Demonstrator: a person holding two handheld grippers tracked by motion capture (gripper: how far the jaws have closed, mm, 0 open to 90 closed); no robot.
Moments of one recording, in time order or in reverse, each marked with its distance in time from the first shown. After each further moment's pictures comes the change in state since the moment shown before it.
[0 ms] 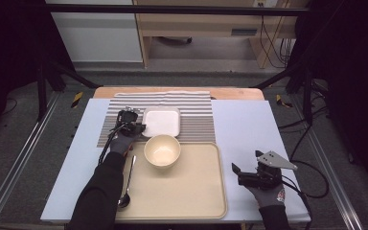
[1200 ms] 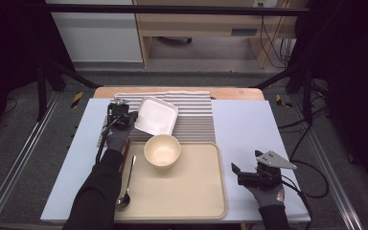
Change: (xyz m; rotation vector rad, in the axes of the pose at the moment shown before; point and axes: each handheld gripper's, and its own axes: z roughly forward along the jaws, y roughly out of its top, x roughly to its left) left arm 0.002 0.020 -0.047 -0.205 0.087 -0.095; right arm 0.000 0.000 0.001 0.002 -0.001 -0.006
